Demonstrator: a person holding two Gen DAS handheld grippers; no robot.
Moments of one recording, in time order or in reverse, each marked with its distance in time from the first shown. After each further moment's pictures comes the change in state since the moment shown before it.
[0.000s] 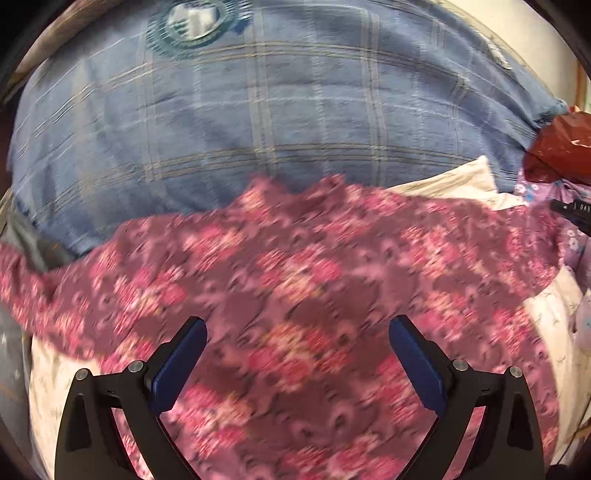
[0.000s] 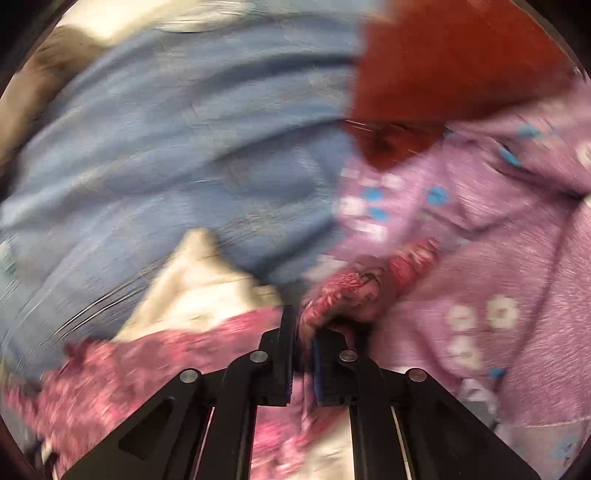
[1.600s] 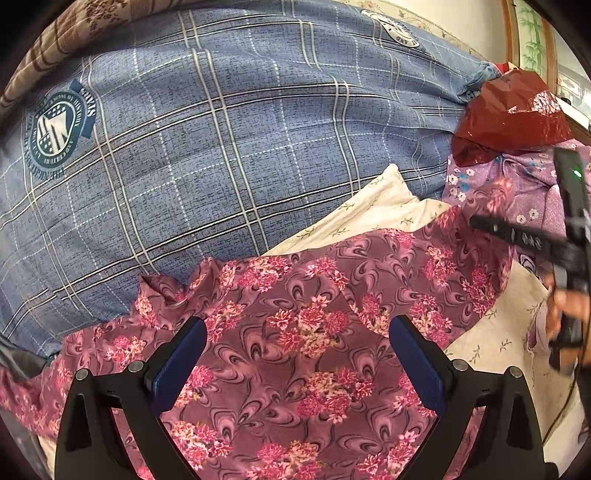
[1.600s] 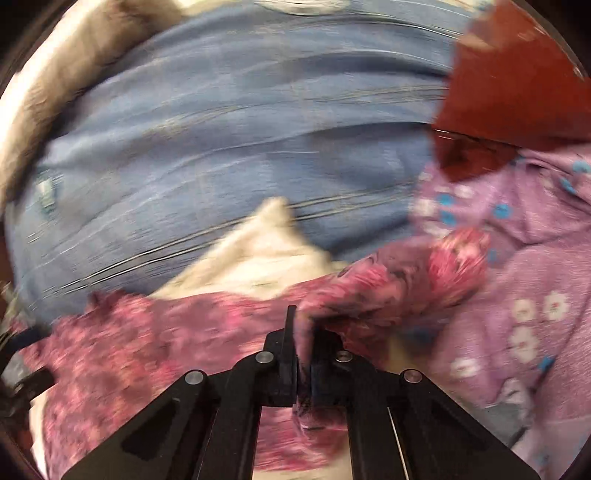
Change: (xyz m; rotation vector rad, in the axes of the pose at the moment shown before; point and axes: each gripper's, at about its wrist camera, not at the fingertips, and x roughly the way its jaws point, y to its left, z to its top) left arm -0.004 -0.105 0.066 0.233 -0.043 -0.114; right arm 0.001 0.057 -0.022 -0.114 0.030 0.143
